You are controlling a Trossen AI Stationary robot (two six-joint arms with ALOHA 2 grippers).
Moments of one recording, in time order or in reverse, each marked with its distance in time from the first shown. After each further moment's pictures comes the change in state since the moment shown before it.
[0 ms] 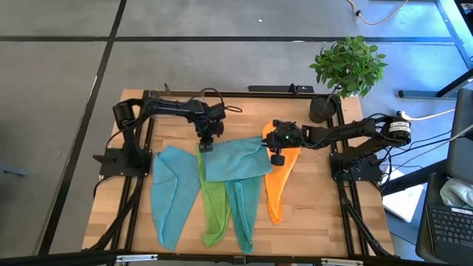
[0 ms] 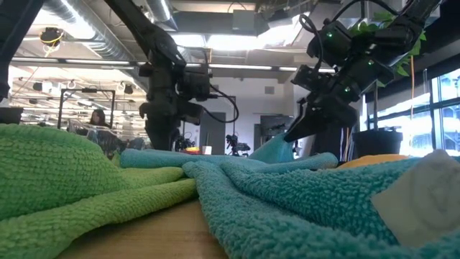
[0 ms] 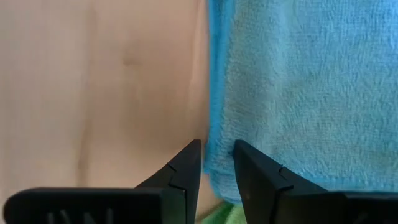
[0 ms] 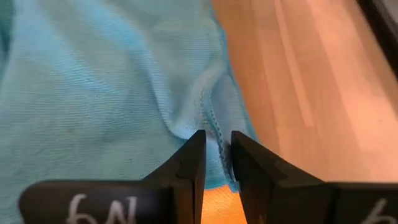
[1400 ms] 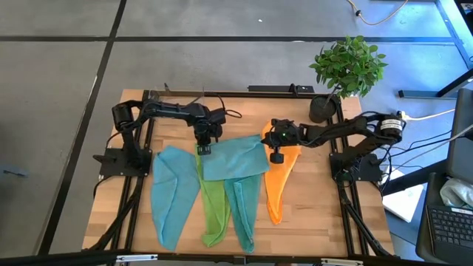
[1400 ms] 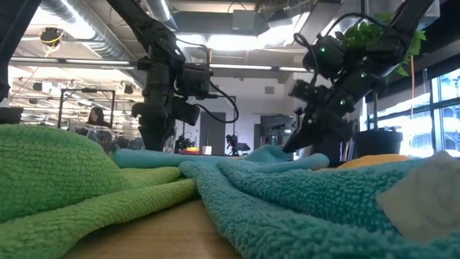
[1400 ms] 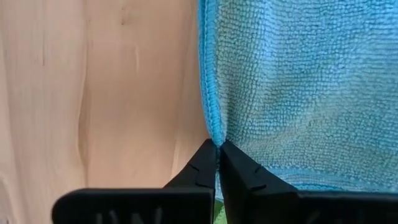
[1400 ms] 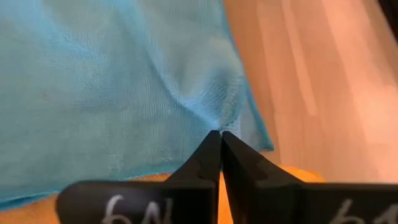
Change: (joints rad) left arm -0.052 -0.023 -0.002 -0.066 -0.122 -0.061; right arm -0.053 0.104 0.000 0.068 -0.016 -0.073
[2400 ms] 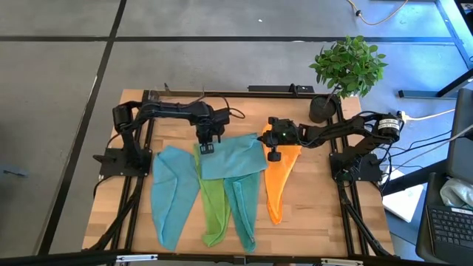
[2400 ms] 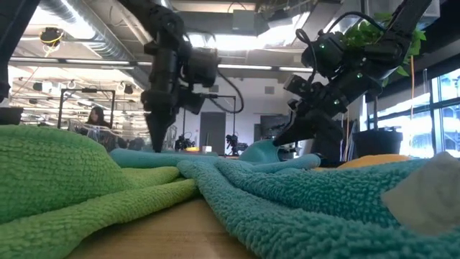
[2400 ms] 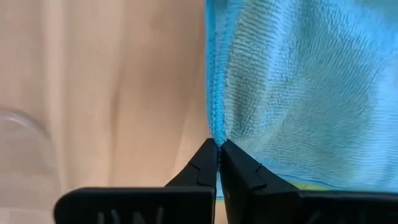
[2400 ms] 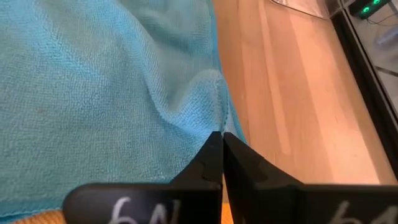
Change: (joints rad) left arm -0.054 -0.002 0.137 -0.167 -0.093 -0.125; right arm 0.001 0.012 0.000 0.121 0.026 -0.110
